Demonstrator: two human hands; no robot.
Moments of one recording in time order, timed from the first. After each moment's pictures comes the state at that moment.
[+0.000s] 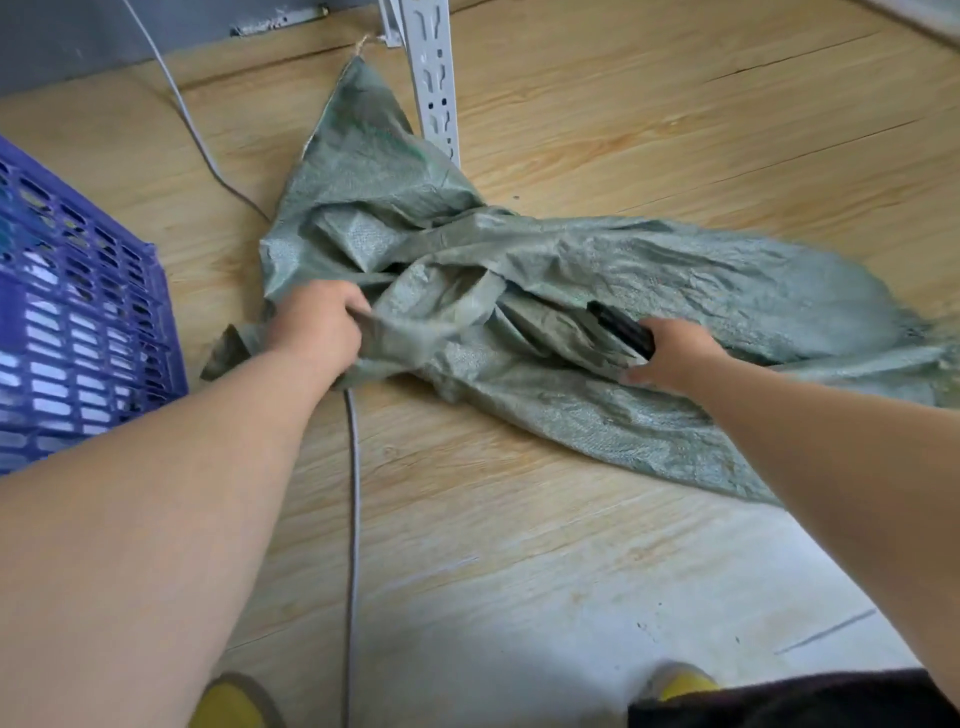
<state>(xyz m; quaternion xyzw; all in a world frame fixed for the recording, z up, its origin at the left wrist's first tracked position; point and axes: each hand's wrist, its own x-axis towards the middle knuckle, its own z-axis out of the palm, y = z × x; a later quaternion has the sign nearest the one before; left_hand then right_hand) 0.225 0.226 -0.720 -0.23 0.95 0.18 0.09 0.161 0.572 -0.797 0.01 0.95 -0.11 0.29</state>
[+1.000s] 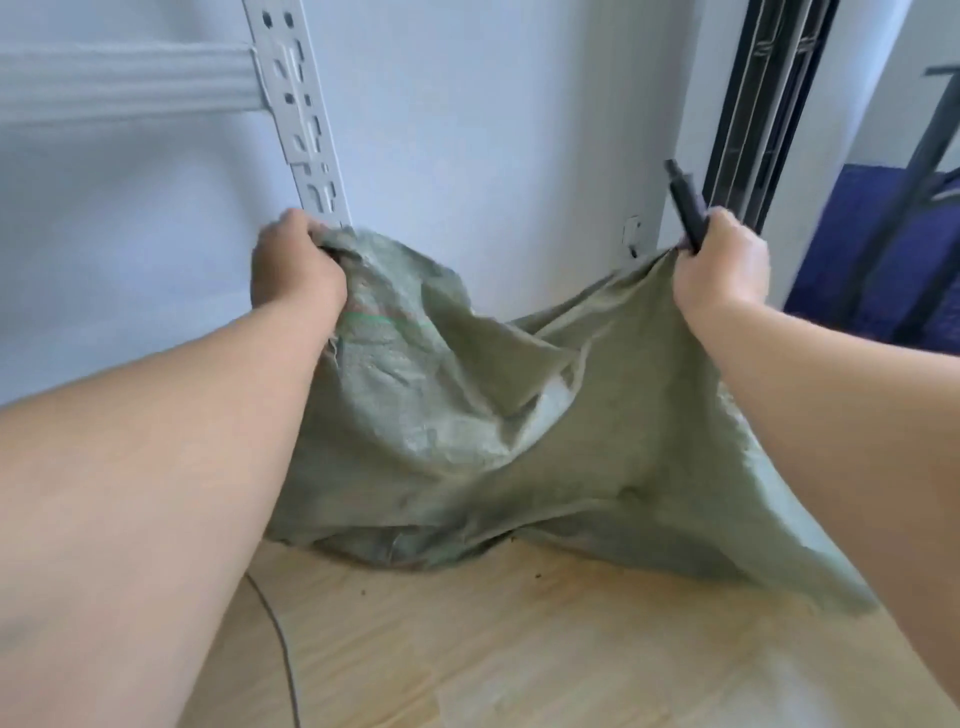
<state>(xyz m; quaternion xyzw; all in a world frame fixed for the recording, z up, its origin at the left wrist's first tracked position) 0.041 0.291 -0.355 -0.15 0.81 0.39 -0.41 0.004 0.640 -0.386 0.12 0.88 -0.29 -0.35</state>
